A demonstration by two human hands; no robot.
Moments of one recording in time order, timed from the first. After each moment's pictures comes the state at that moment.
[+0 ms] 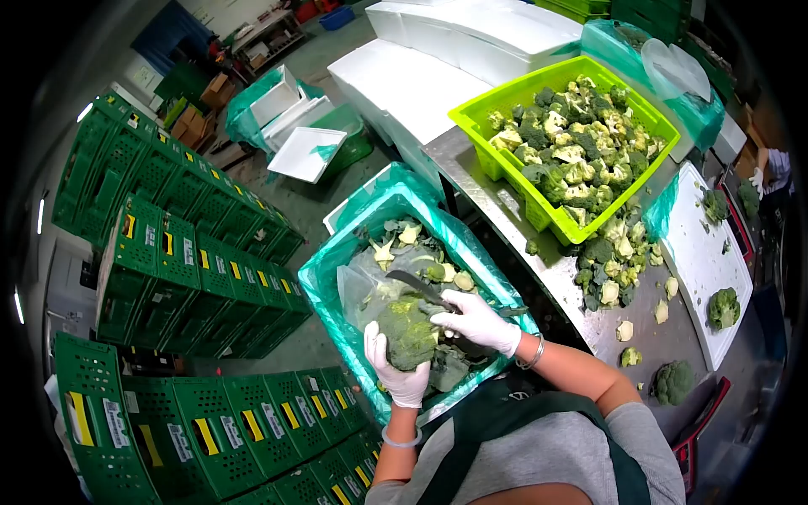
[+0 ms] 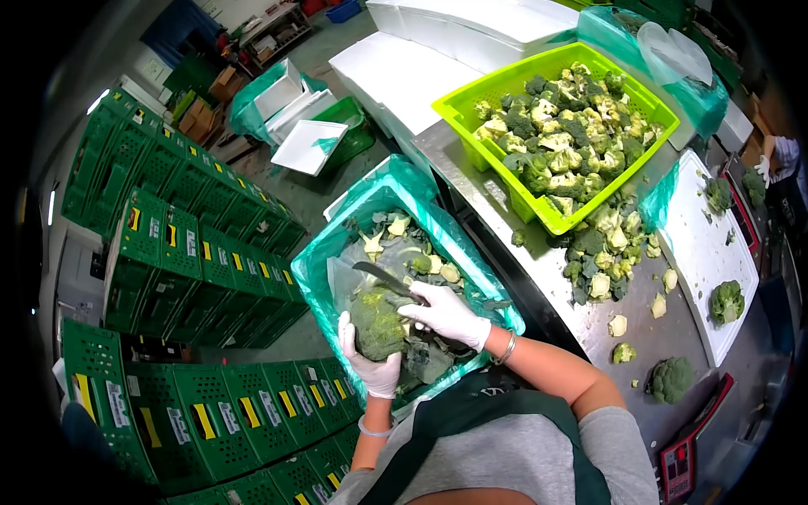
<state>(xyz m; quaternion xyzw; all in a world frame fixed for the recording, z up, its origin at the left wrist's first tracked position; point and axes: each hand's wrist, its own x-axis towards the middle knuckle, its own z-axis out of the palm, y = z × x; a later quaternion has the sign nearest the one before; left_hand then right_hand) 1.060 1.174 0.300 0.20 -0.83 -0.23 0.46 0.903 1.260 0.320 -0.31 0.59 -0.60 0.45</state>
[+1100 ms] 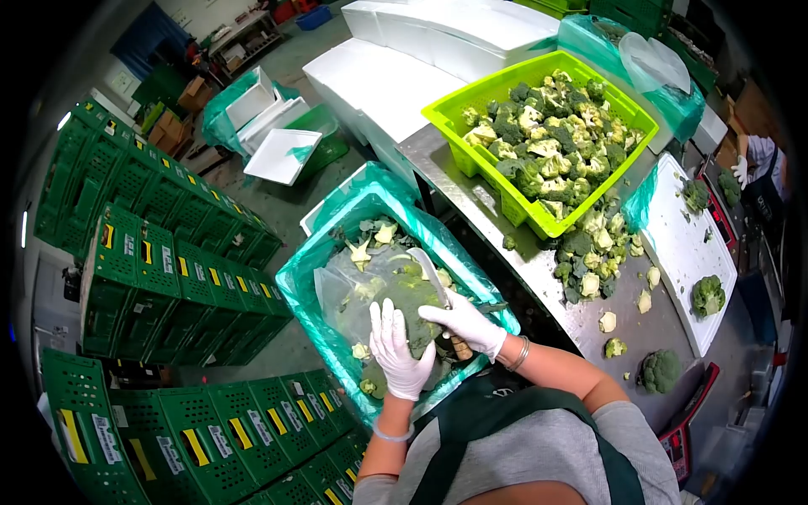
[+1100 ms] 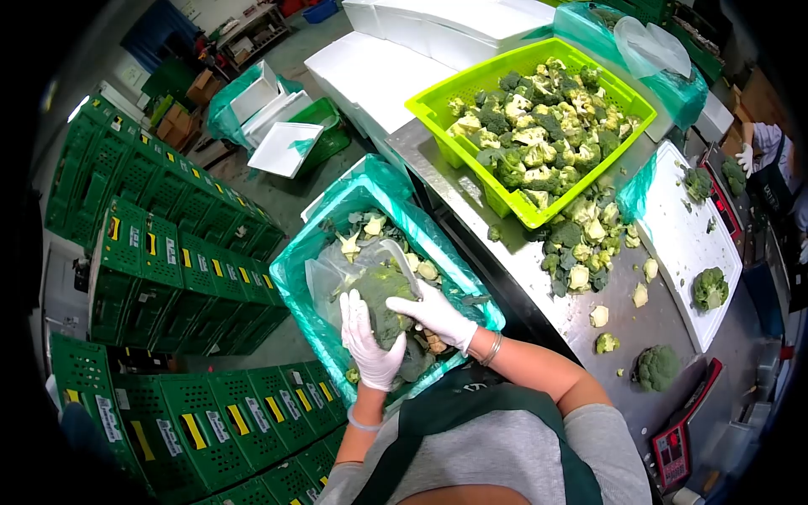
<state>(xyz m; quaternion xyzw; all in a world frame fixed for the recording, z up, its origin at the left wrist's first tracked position) 1.033 1.191 0.322 0.17 -0.90 -0.18 0.35 0.903 1.276 0.333 -0.15 0.54 -0.64 0.53</state>
